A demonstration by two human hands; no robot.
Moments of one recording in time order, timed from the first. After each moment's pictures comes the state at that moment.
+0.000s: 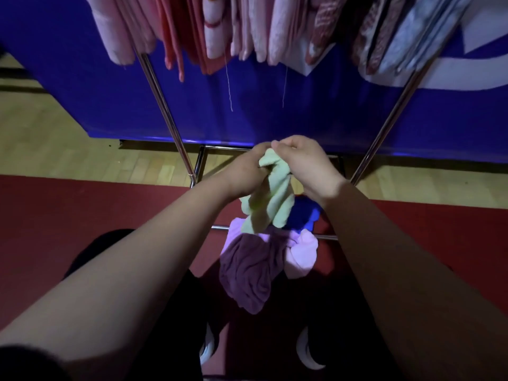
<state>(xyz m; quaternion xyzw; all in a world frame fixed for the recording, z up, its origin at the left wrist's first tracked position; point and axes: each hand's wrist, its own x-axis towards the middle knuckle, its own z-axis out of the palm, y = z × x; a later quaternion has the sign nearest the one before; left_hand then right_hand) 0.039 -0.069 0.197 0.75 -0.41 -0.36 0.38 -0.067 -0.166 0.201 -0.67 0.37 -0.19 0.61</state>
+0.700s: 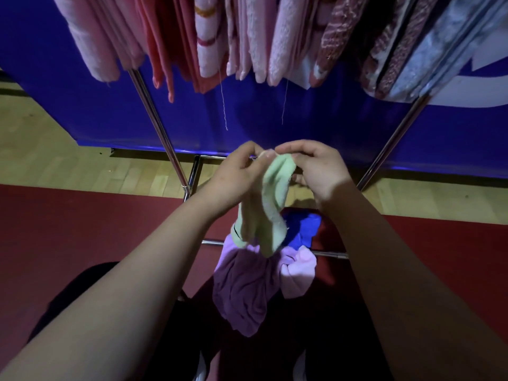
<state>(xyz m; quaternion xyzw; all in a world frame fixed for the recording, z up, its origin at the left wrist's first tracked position) 0.063 -0.087 0.203 0.71 -0.35 -0.32 0.52 -0.059 -0.194 0.222 -0.65 0.38 -0.21 0.62</state>
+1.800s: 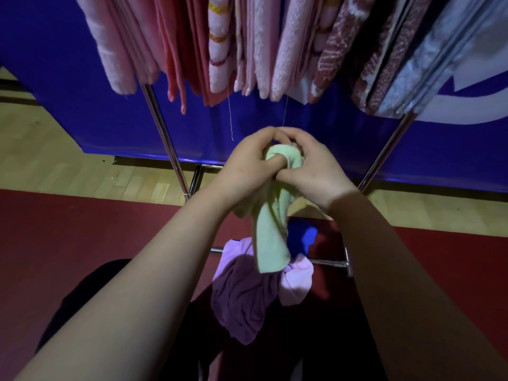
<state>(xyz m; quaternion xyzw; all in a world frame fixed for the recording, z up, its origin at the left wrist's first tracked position) 0.048 -0.090 0.260 0.69 -0.47 -0.22 0.51 -0.066 -0.177 0.263 -0.78 0.26 -0.19 0.54</state>
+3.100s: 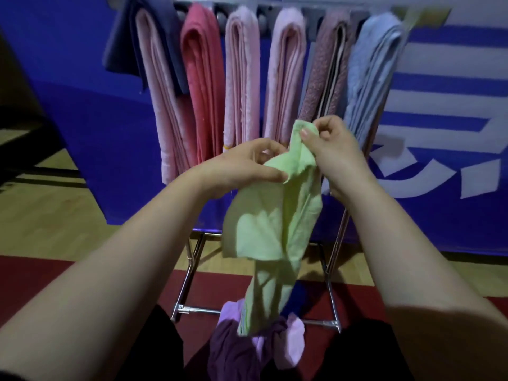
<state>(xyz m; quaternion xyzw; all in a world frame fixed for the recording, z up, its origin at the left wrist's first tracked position) 0.021 -0.037 0.455 0.60 -0.51 -0.37 0.49 -0.114 -0.155 0.463 -0.73 0.25 -0.43 0.47</state>
